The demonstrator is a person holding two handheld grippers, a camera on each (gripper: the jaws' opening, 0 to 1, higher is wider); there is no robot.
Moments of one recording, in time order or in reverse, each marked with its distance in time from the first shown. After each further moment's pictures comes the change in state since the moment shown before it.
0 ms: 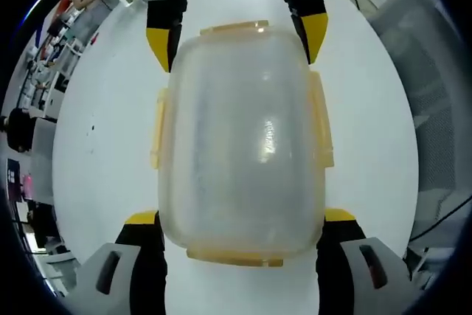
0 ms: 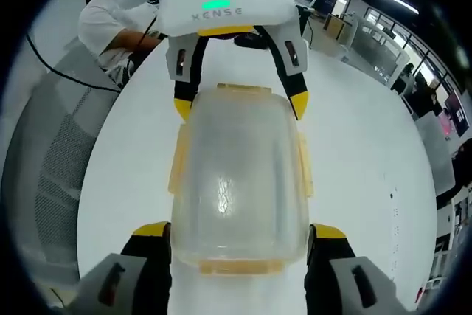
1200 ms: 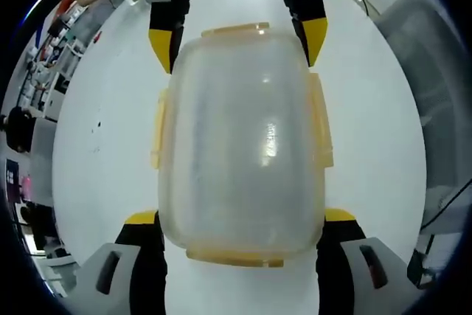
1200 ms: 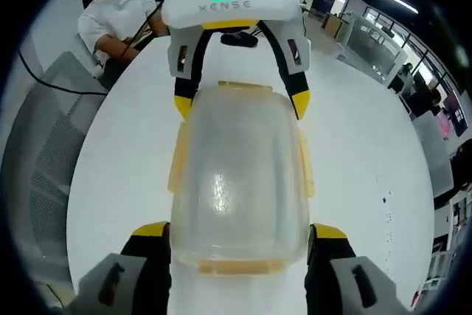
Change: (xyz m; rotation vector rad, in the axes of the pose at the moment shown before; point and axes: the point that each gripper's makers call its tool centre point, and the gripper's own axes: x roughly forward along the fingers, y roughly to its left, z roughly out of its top) left arm 0.005 0.032 -0.005 0.003 -0.020 -0.008; right arm 0.005 -0.031 0.003 0.001 0.009 -0.014
